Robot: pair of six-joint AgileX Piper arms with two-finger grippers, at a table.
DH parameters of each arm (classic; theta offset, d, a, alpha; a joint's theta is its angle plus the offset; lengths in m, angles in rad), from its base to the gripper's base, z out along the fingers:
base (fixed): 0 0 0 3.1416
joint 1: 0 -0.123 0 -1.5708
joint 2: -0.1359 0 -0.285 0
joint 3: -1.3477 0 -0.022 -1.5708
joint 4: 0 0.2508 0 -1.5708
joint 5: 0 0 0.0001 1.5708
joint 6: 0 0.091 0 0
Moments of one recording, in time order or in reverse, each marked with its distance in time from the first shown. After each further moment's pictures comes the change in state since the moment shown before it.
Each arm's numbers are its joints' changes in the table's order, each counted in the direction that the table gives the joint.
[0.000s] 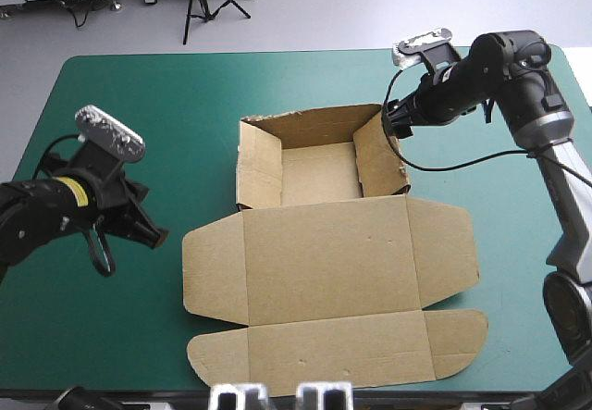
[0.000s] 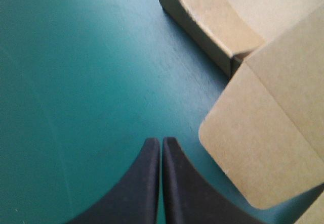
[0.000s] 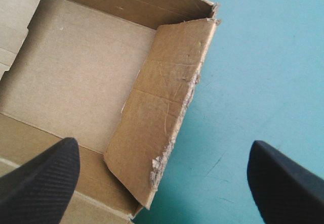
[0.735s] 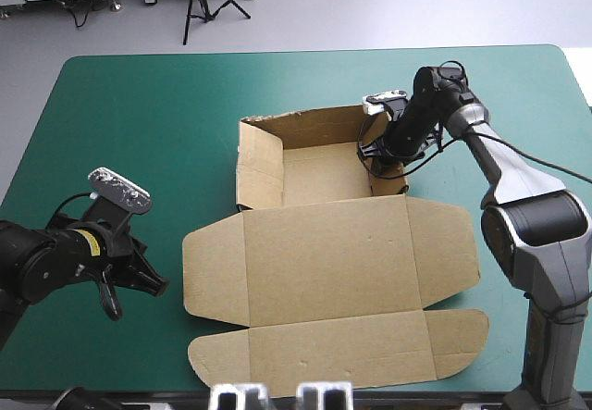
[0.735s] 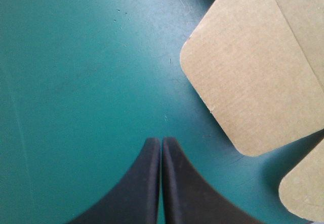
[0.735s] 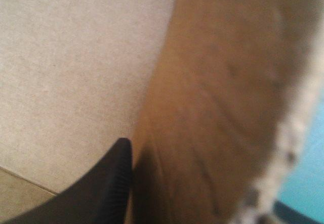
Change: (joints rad) left arm 0.000 0.097 -0.266 -0.007 0.000 -0.085; right arm 0.000 -0.389 0.005 0.079 -0.006 -0.015
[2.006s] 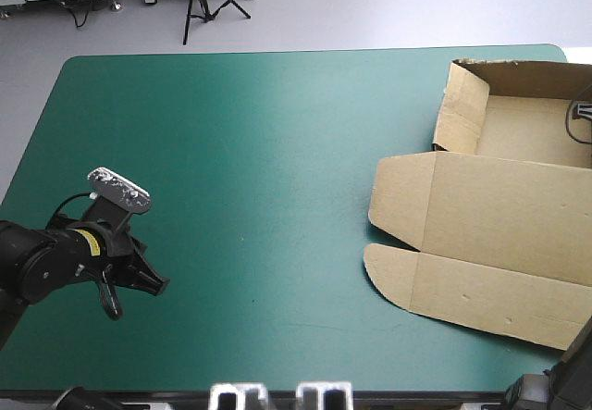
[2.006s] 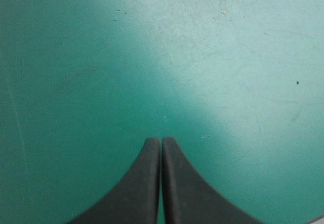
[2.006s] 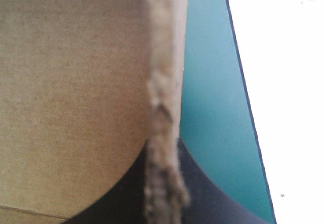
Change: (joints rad) left arm 0.000 0.000 0.000 -0.001 0.000 -0.004; right arm 0.768 -0.007 0.212 -0.116 0.005 -0.067
